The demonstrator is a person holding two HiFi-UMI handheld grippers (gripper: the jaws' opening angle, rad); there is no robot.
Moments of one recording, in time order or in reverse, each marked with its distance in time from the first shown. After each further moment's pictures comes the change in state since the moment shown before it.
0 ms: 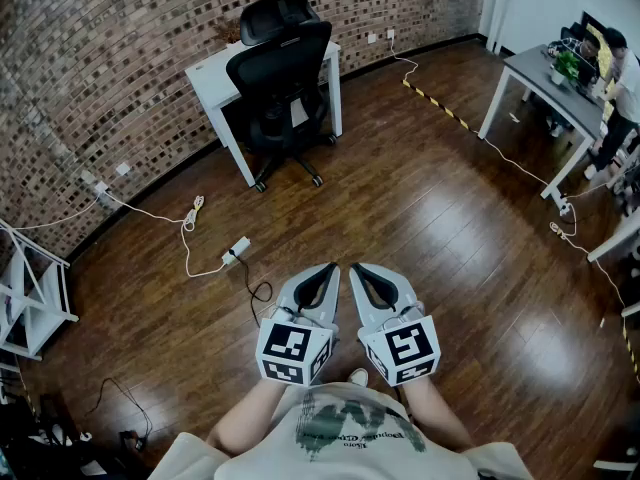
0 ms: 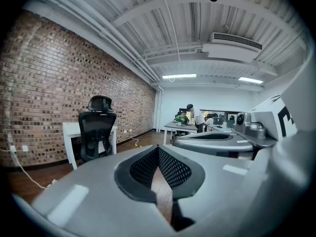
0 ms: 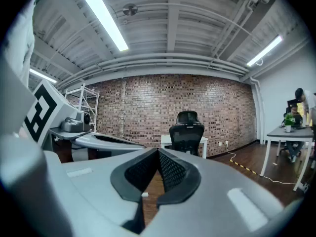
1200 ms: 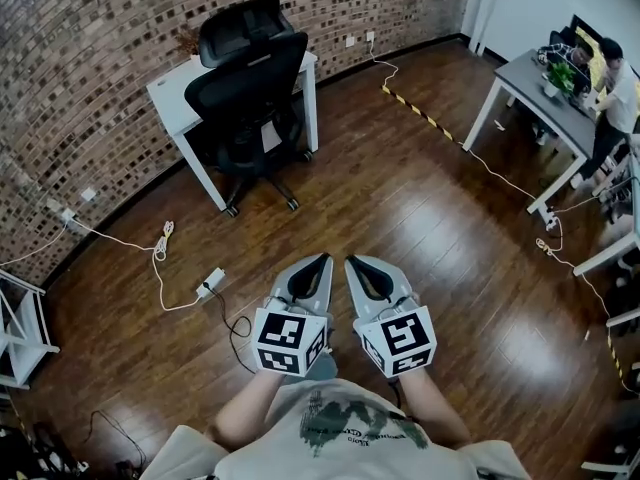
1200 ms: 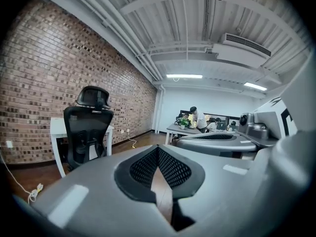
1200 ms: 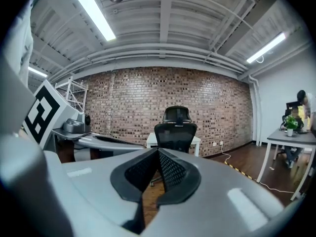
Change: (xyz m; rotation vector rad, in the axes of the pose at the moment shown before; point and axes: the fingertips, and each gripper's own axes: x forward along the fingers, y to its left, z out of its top) left arm 0.186 0.097 0.041 -0.060 -0.003 -0.040; right arm 0.154 -0.141 0.015 -0.018 0.048 -0.056
